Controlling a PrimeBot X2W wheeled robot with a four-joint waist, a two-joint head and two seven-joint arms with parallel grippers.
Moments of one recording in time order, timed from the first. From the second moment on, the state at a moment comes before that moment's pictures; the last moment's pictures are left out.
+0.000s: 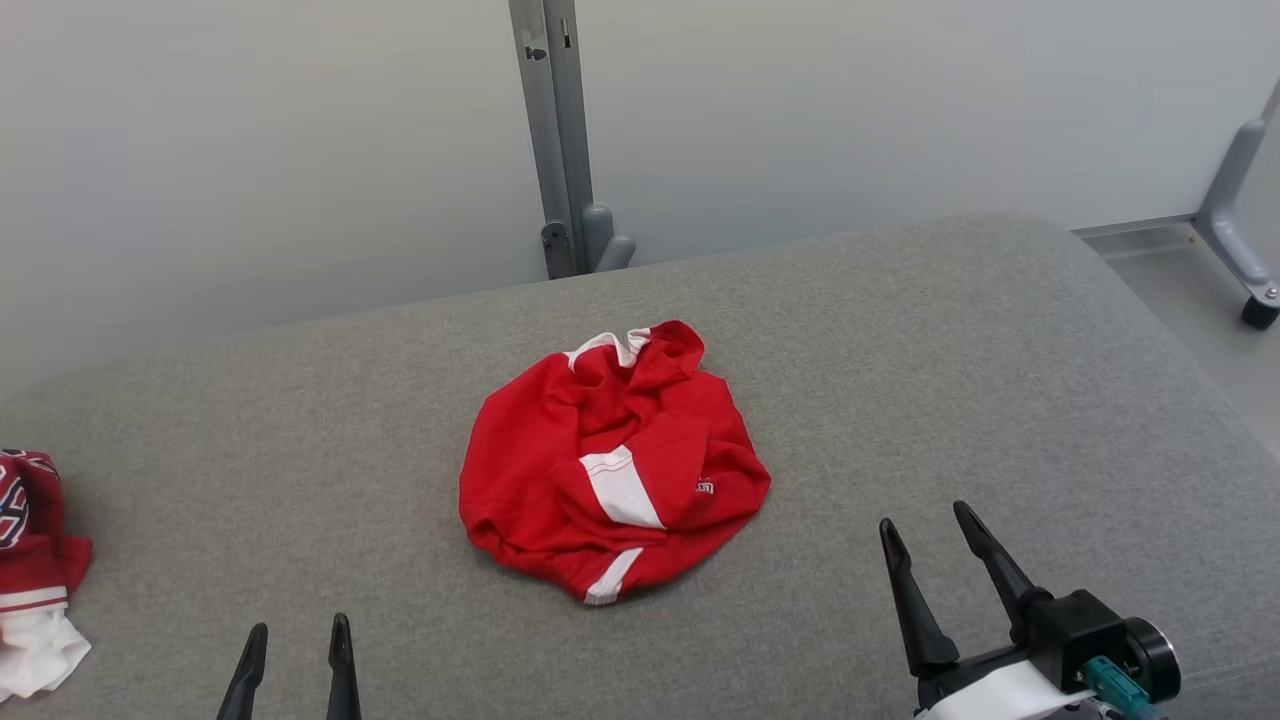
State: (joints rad) left arm 0.25 0.05 0.04 0.08 -0.19 -0.09 -0.26; right arm 0.10 -0.05 0.14 0.09 0.08 0.13 -0.26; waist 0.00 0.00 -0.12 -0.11
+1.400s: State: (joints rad) left arm 0.03 0.05 -0.33 0.47 -0.43 -0.13 -0.26; right arm 0.07 -0.05 0.15 0.09 0.07 0.13 -0.26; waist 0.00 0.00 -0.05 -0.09
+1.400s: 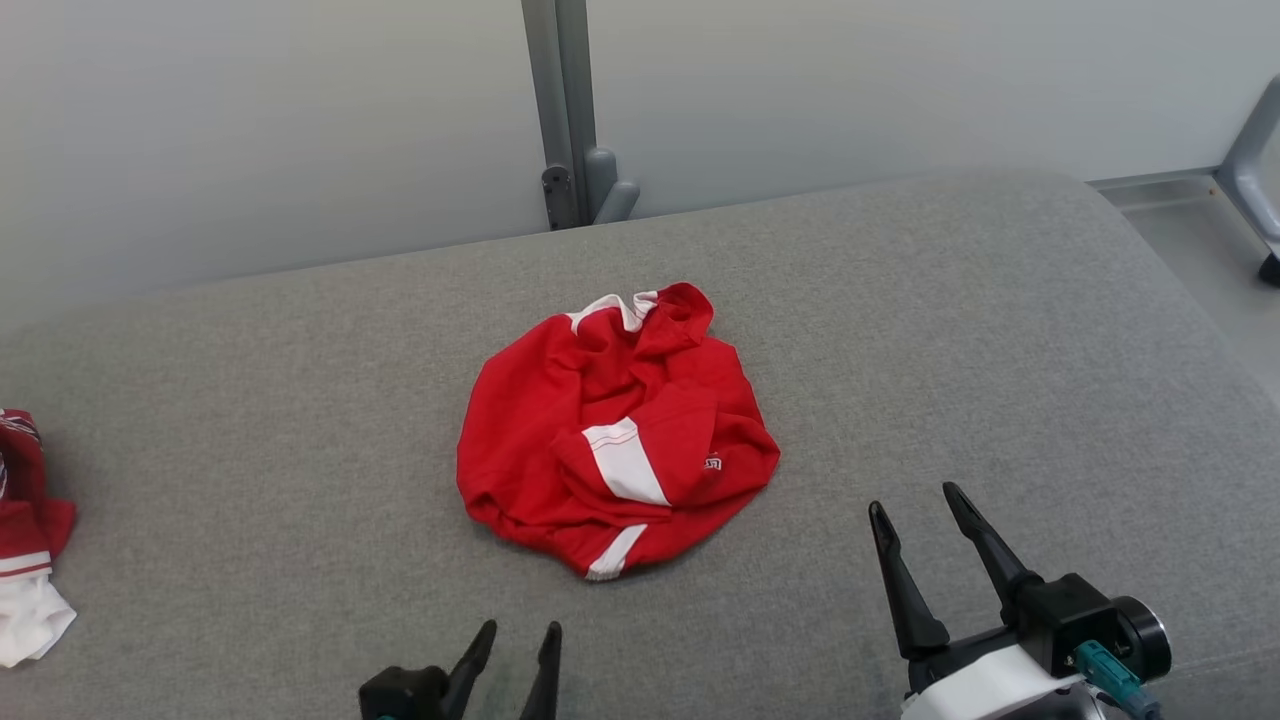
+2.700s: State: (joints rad) left arm -0.43 0.07 -0.61 0.62 -0.50 -0.13 -0.26; right arm -0.01 -0.05 0.17 0.07 0.07 0.13 -0.26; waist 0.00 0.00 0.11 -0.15
